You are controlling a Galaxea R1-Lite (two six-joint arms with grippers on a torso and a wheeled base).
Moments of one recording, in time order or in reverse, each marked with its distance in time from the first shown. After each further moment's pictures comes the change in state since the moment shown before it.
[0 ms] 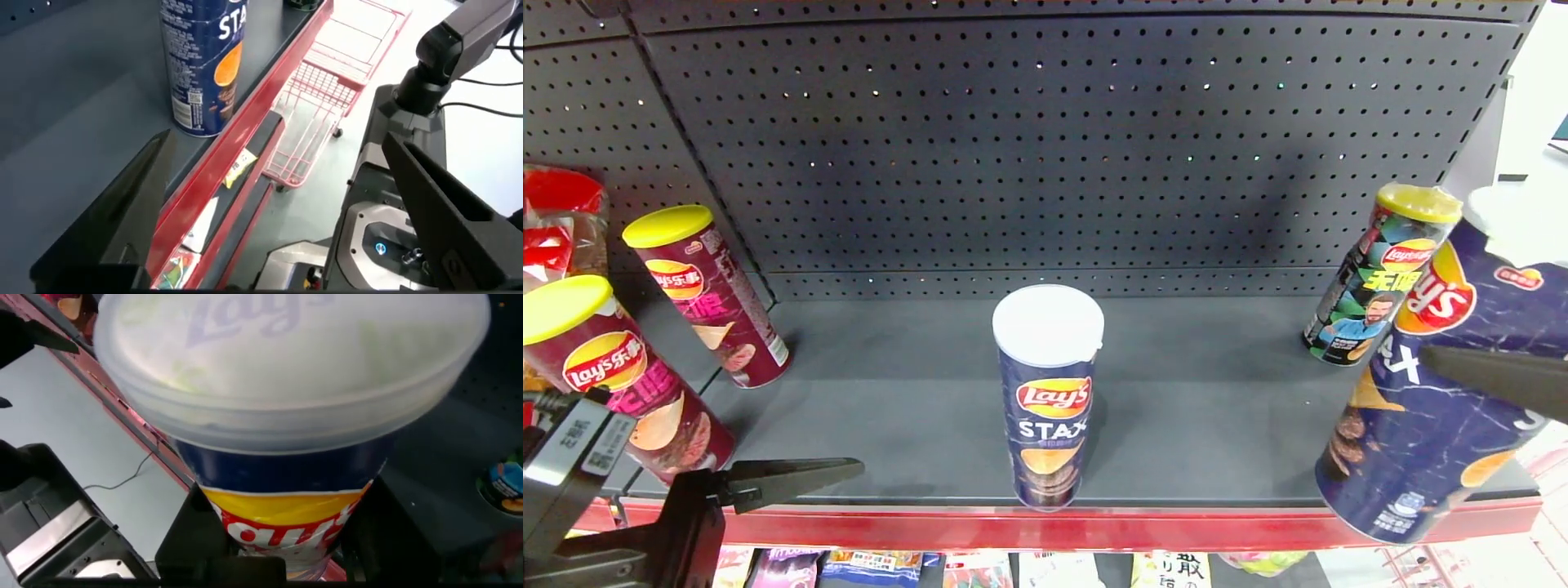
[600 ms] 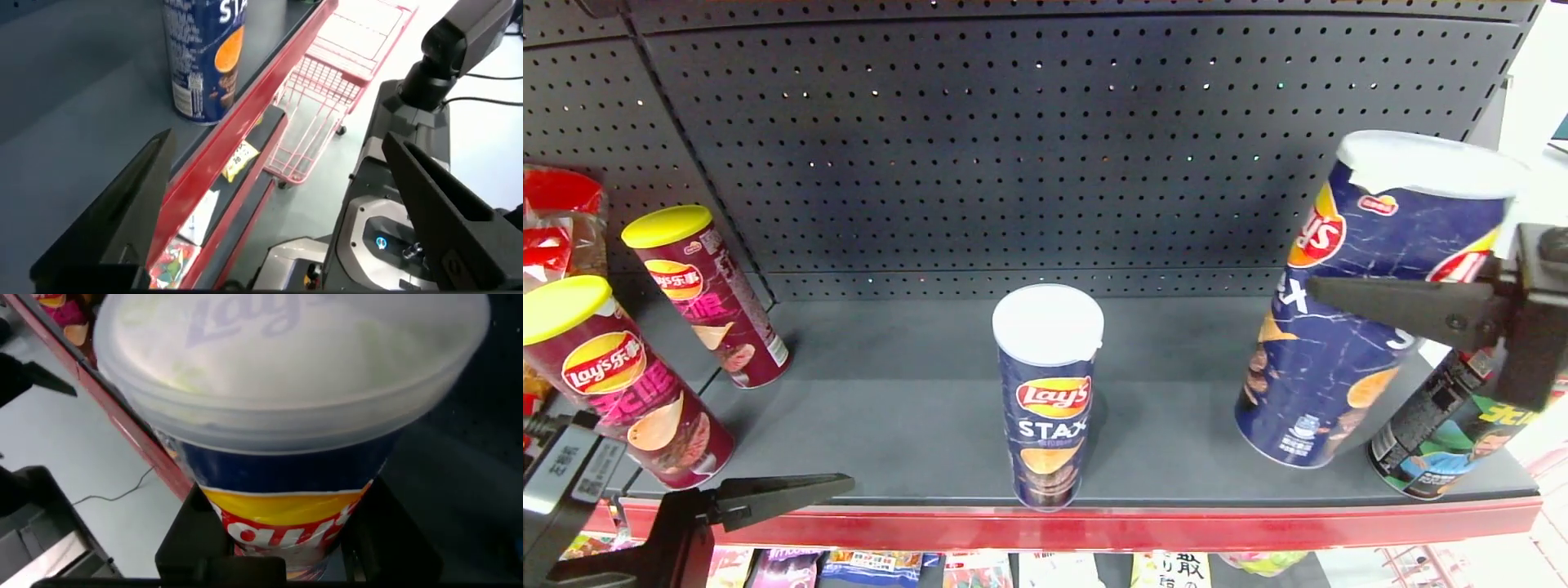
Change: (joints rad) left arm 0.001 -0.036 0.044 0.002 0.024 0.000; right arm 0.066 0.193 -0.084 -0.151 -0.027 0.001
